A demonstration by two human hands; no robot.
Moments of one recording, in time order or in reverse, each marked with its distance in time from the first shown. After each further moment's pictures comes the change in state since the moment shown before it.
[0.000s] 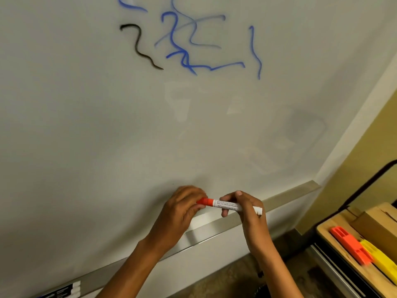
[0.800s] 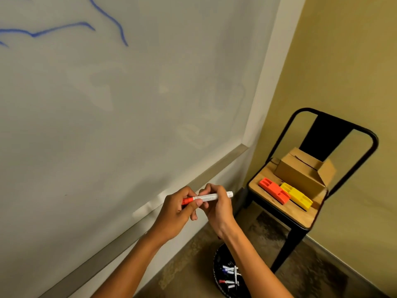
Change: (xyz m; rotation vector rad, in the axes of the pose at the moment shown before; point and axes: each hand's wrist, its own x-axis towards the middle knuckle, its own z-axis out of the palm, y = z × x) left_hand 0.045 0.061 0.177 -0.485 -0.407 -0.335; right_hand -0.013 0.062 -0.132 0.495 0.302 0.361
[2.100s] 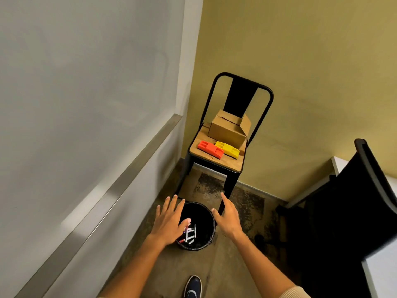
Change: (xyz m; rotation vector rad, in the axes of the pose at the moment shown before) left_hand -0.039 -0.137 0.119 0.755 -0.576 0.072; right_hand -0.124 0.099 -0.197 -1.220 0.723 0.235
